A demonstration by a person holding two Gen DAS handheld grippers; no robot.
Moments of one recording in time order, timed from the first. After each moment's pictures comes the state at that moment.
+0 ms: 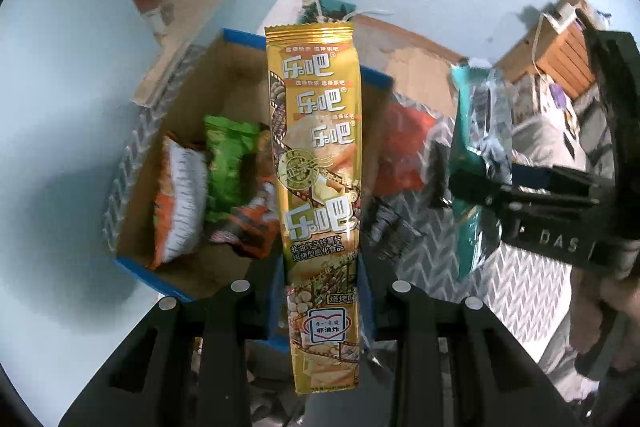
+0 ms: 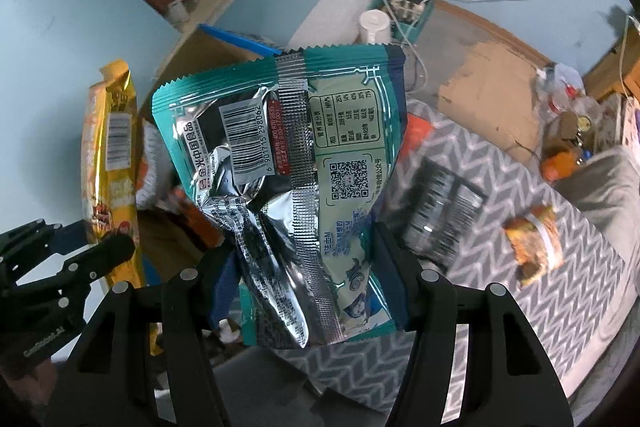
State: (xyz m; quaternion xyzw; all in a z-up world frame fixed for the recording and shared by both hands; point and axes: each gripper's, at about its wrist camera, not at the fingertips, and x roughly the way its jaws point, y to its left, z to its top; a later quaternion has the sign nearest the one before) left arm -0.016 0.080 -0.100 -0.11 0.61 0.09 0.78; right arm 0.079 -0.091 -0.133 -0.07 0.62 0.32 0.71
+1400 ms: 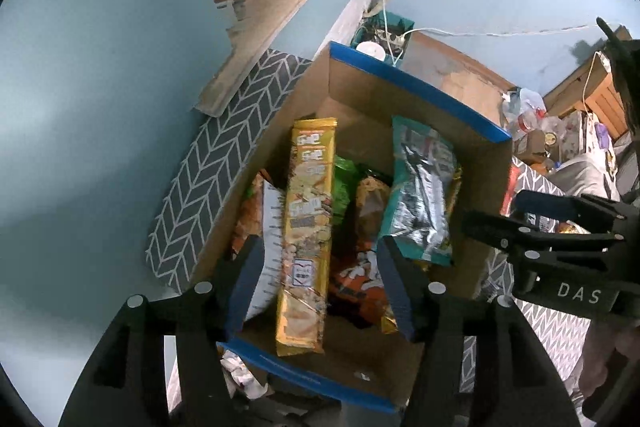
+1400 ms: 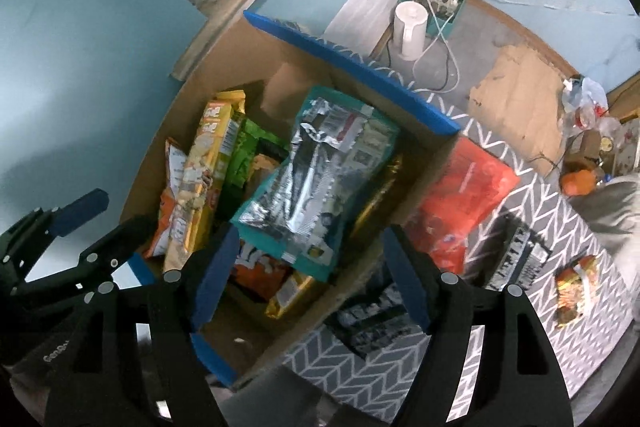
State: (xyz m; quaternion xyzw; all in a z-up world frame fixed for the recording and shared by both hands) left arm -0.004 0.162 -0.126 -0.12 0.60 0.17 0.77; right arm 0.098 0.016 -0.157 -0.10 0.64 0.32 0.69
